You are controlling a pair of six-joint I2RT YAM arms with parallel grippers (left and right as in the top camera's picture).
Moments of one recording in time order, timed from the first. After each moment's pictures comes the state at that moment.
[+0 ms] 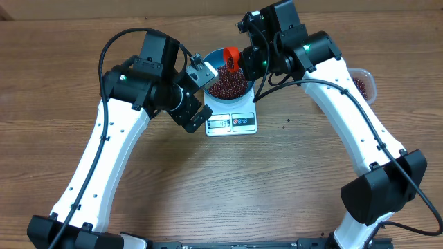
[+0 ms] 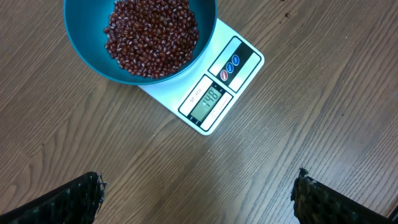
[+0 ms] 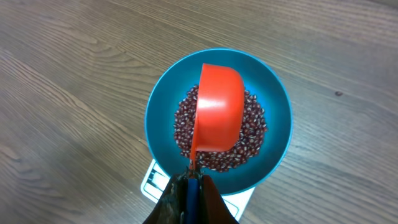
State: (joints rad) left arm -0.30 1.58 1.59 -1.16 0.26 0.50; right arm 0.41 1.89 1.89 -0.94 -0.24 0.01
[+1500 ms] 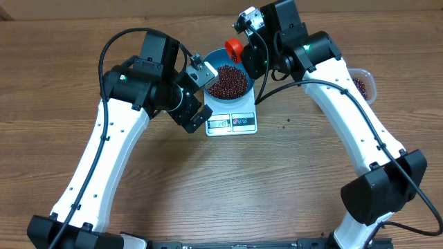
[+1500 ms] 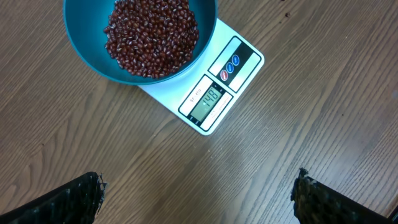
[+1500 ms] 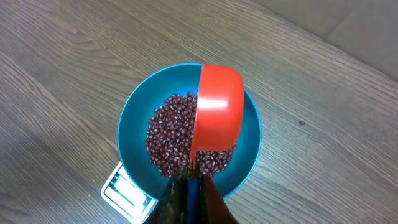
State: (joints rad) left arm -0.30 1.58 1.59 -1.16 0.26 0.50; right arm 0.41 1.89 1.89 -0.90 -0.18 -0.17
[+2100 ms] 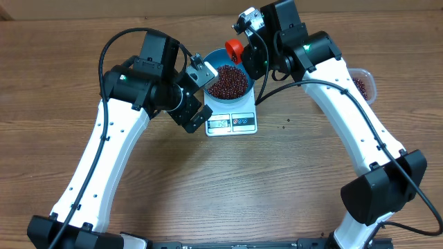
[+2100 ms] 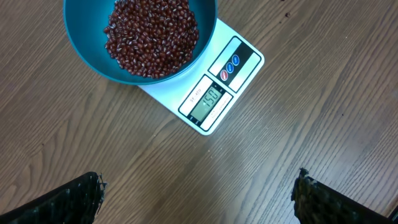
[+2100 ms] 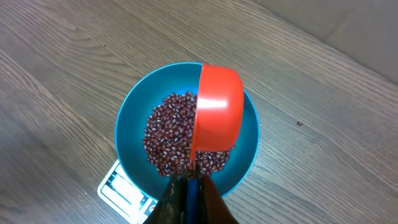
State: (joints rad) left arm -0.31 1.58 1.59 -1.16 0.26 0.50; right arm 0.41 1.89 1.89 -0.90 -0.17 -0.19
